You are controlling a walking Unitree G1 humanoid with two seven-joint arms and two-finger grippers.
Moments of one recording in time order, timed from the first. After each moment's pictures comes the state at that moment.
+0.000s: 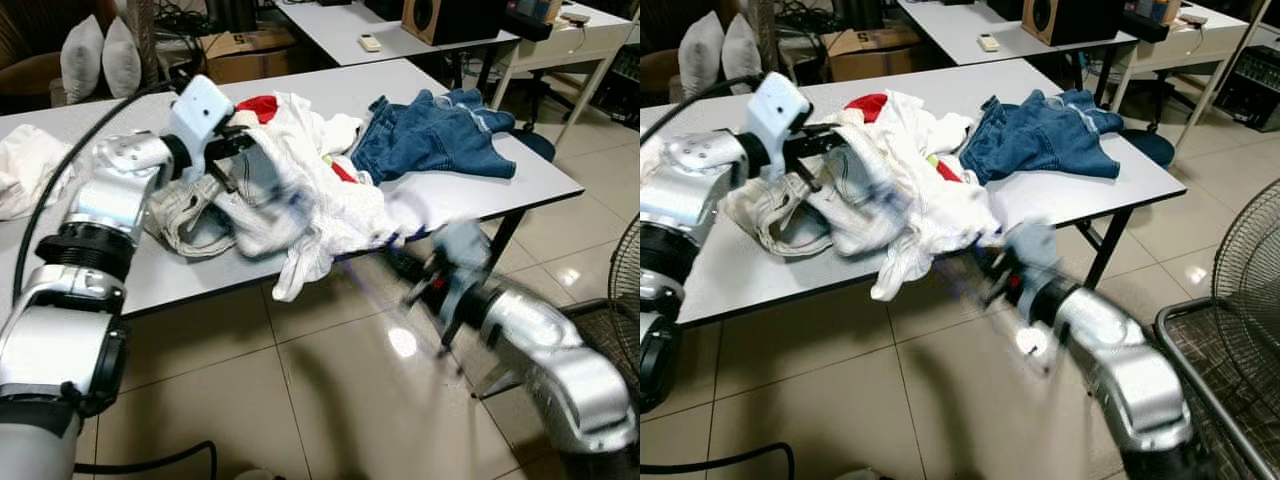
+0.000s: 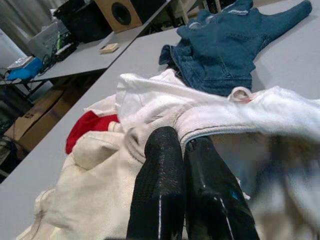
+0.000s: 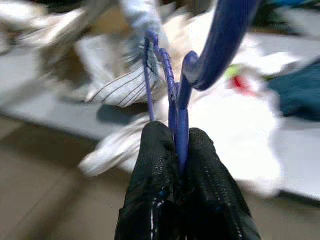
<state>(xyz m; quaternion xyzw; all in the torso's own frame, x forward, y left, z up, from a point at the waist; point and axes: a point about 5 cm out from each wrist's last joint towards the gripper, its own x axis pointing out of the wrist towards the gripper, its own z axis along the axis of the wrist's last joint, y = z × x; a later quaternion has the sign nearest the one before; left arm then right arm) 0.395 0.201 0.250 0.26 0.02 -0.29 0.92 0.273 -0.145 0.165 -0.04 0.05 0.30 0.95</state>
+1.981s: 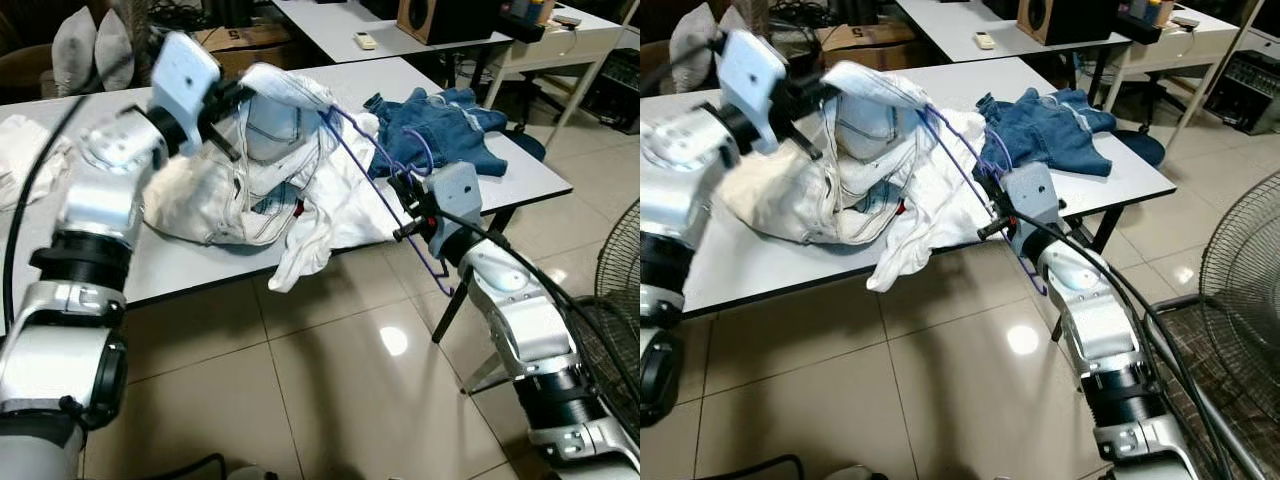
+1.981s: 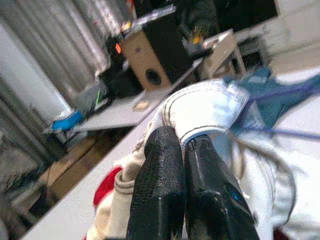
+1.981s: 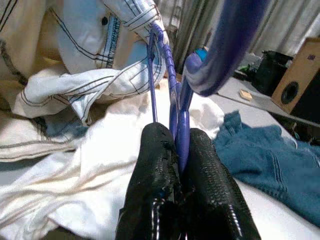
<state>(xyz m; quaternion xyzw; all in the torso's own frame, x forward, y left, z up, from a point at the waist) 0.385 0.189 0.268 0.25 -0.10 -0.25 0.93 0.325 -0.136 0.172 -0.12 -0.06 0.22 0.97</state>
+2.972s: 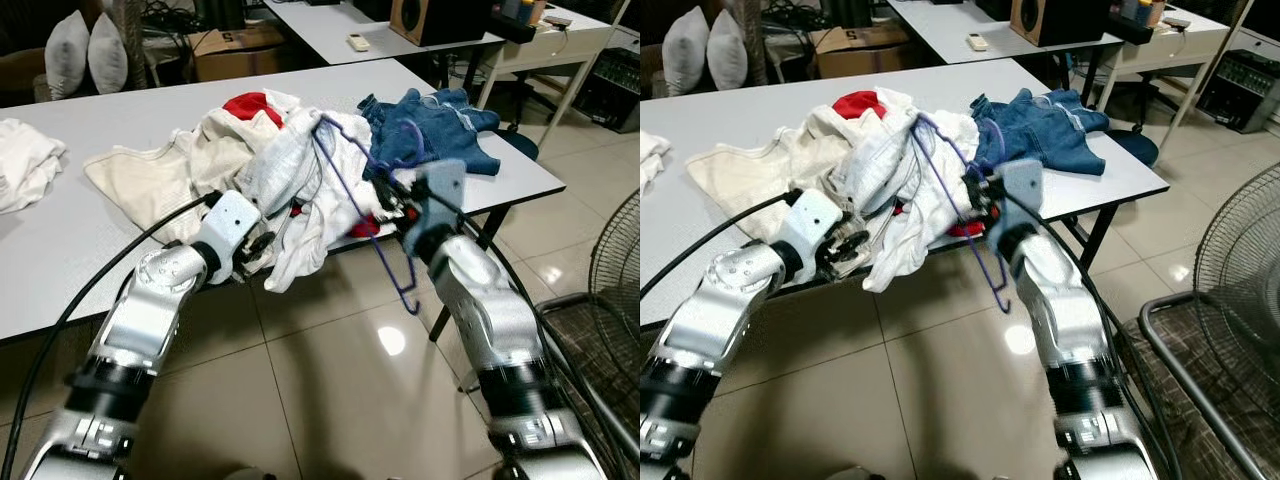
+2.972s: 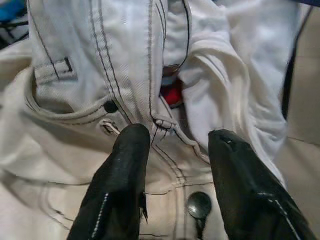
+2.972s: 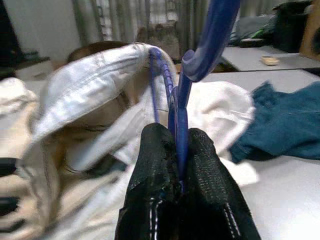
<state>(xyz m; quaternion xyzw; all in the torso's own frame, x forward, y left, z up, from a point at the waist) 0.326 0.166 0.154 0.24 0.10 -0.25 0.93 0.338 -0.103 0.178 0.05 -0.02 0.23 0.97</state>
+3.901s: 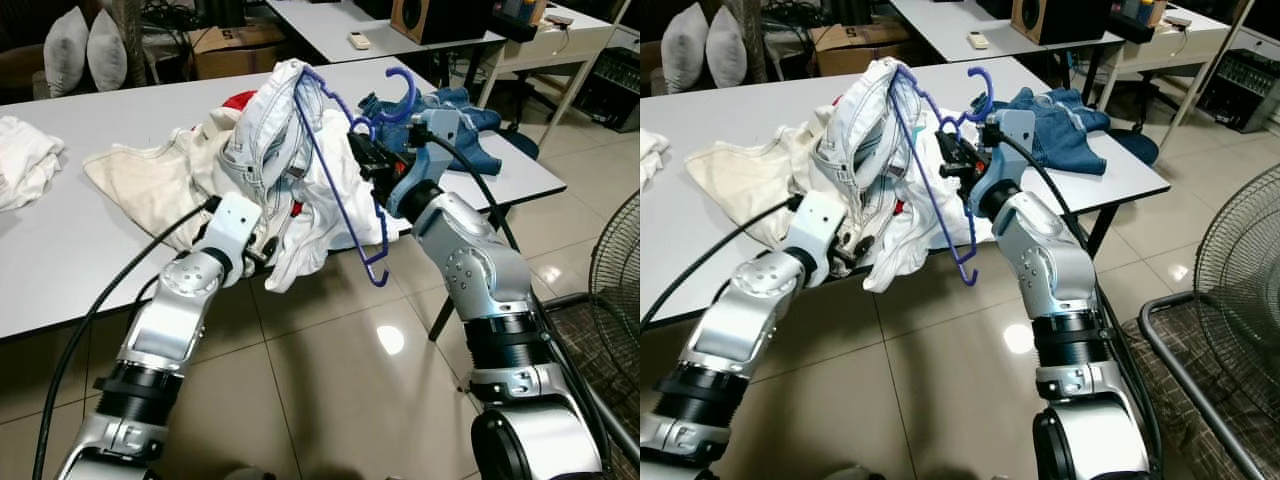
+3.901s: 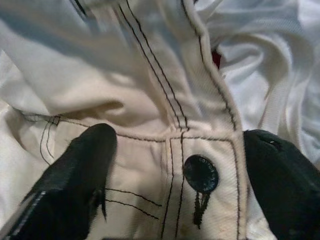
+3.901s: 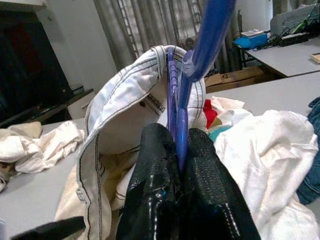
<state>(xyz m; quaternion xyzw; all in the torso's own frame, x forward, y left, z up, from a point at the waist) 0.332 0.157 0.133 0.21 0.14 -0.14 0.96 0.356 -0.084 0.219 0.16 -0.03 0.28 0.95</state>
